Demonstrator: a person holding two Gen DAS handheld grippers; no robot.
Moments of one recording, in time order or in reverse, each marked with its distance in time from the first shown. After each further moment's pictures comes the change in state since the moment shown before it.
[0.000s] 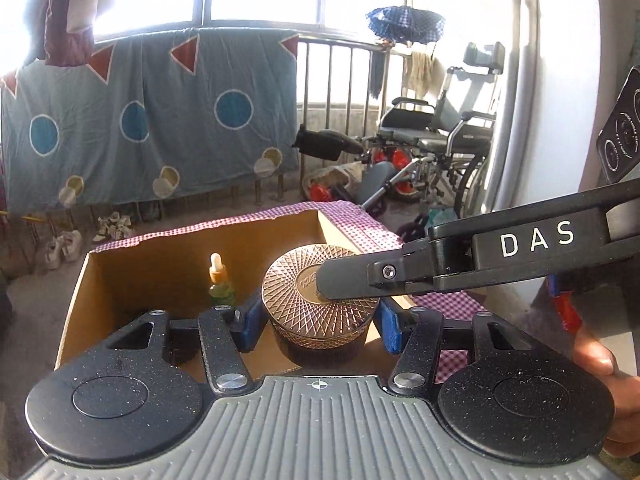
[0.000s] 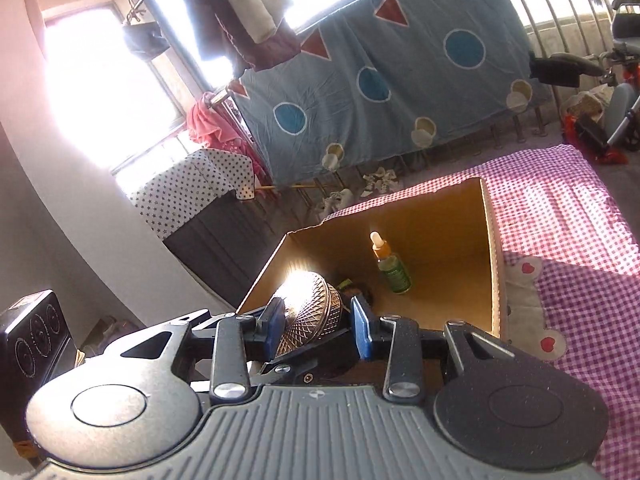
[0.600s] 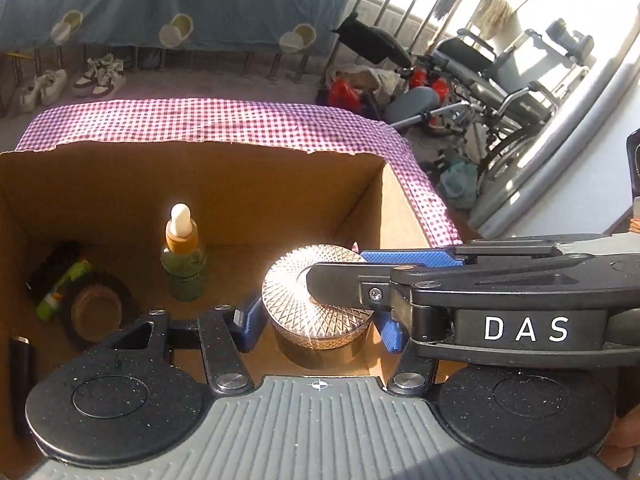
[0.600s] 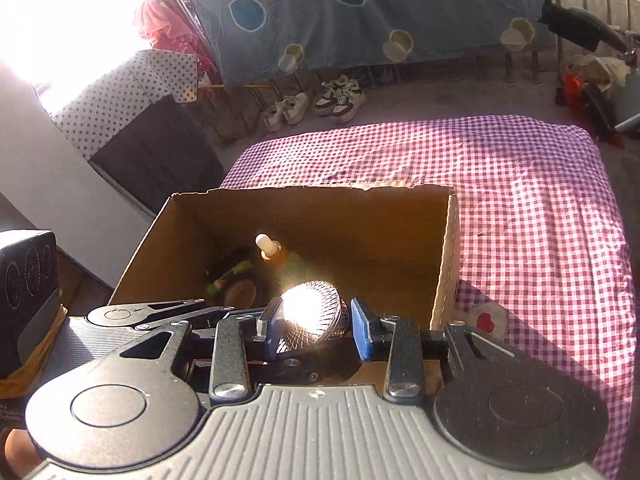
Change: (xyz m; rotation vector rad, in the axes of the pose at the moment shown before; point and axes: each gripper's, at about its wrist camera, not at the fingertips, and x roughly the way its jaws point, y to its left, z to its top) left arm 0.148 0.055 0.022 -0.331 0.364 -0.062; right arm 0.133 -0.068 0.077 -0.086 0.346 -0.153
